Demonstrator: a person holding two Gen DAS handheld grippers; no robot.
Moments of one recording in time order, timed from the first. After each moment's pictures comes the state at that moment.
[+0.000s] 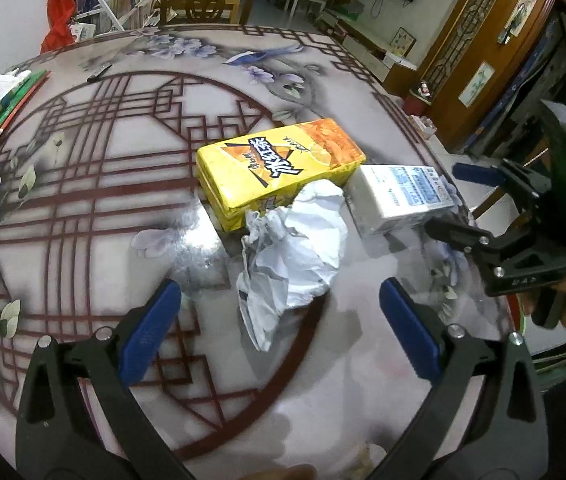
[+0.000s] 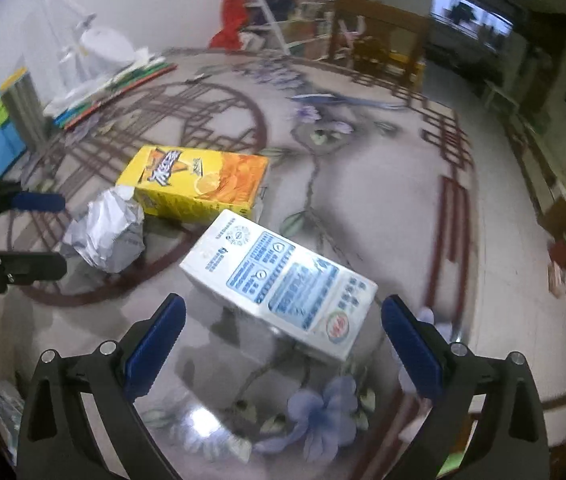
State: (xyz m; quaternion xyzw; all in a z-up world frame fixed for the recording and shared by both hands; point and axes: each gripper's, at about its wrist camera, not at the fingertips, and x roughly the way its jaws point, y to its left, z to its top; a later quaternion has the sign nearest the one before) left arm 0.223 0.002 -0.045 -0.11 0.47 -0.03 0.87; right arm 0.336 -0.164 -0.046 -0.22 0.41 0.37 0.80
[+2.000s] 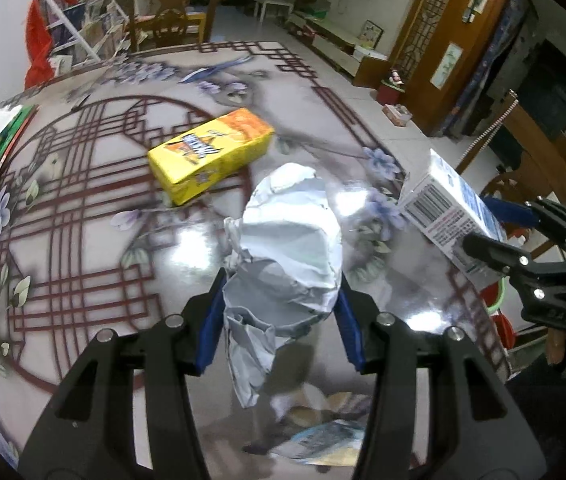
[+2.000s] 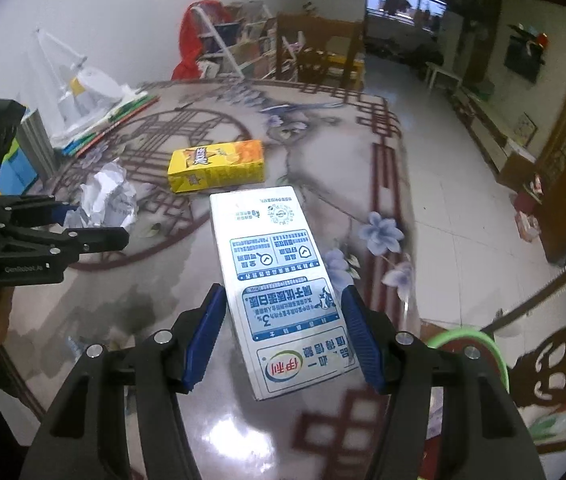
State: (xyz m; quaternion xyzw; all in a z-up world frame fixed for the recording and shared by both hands) left arm 0.169 -0.056 -0.002 -0.07 0.46 -0.07 0.88; right arm 0.210 -0.241 0.016 -0.13 0.41 0.28 0.86
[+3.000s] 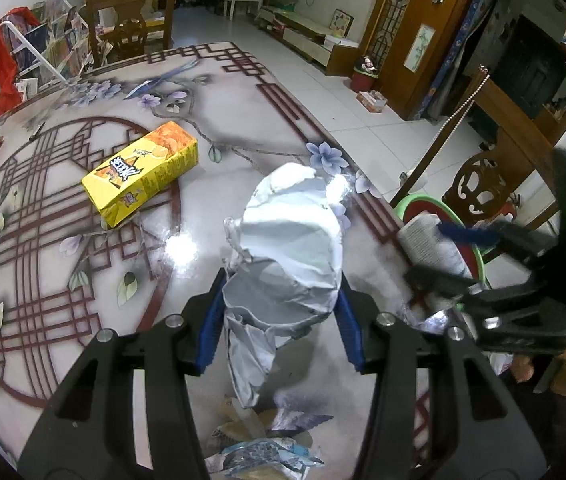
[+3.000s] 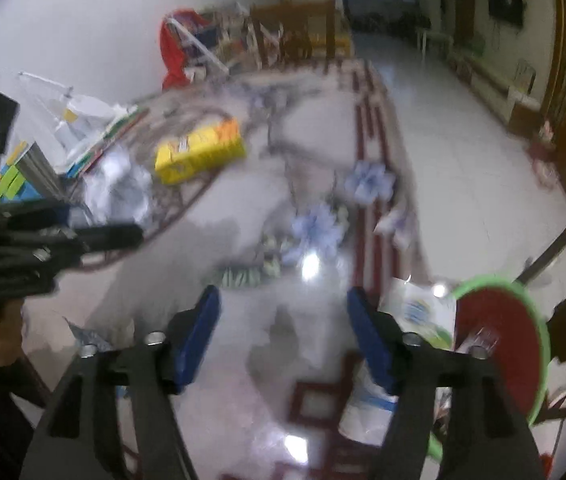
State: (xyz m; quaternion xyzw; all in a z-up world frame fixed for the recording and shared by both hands) left arm 0.181 -0.115 0.005 -0.04 0.47 -0.11 0.88; right arm 0.212 -0.287 -0.002 -0.05 0.43 0.28 0.86
